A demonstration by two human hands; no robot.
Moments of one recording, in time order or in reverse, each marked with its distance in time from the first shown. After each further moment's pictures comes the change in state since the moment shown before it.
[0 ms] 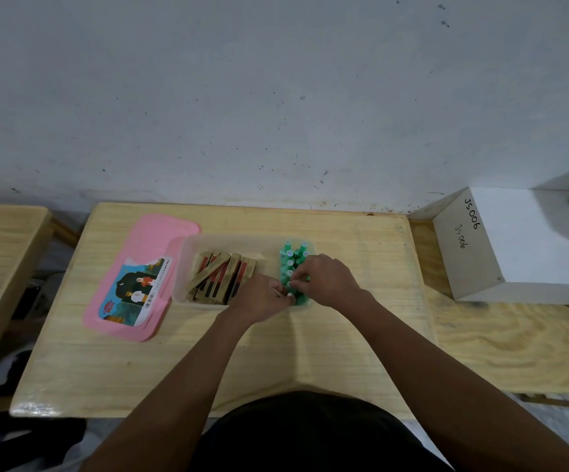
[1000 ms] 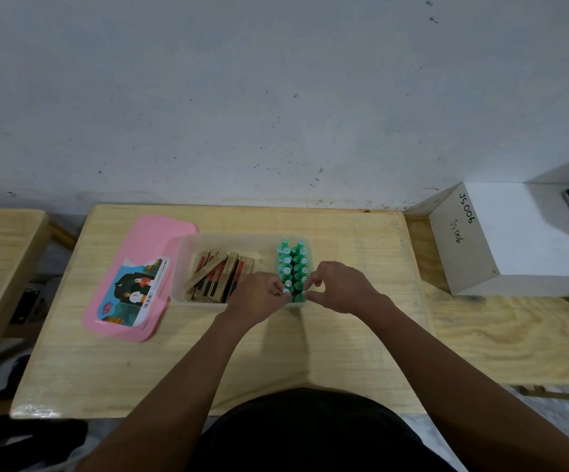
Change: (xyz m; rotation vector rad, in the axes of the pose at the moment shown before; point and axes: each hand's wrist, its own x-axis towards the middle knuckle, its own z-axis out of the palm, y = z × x) left_hand -0.003 -0.004 0.005 0.045 0.136 0.128; right_hand -0.028 0.025 -0.007 0.001 -0.093 -0.002
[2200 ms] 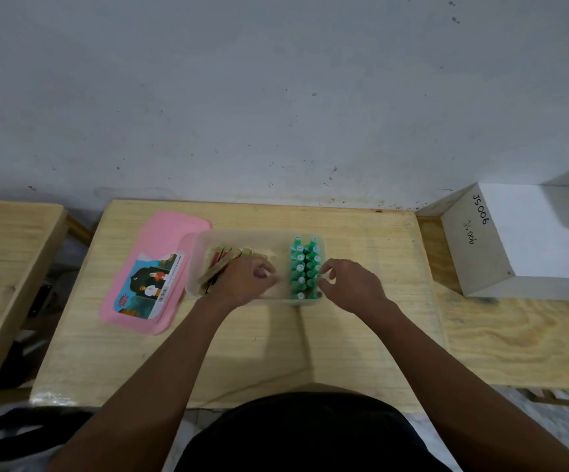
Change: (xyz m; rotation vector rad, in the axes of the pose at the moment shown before) left_hand -0.006 -0.010 -0.052 -0.094 0.005 -0.037; right_hand -0.004 -0.015 0.008 0.138 0.123 0.255
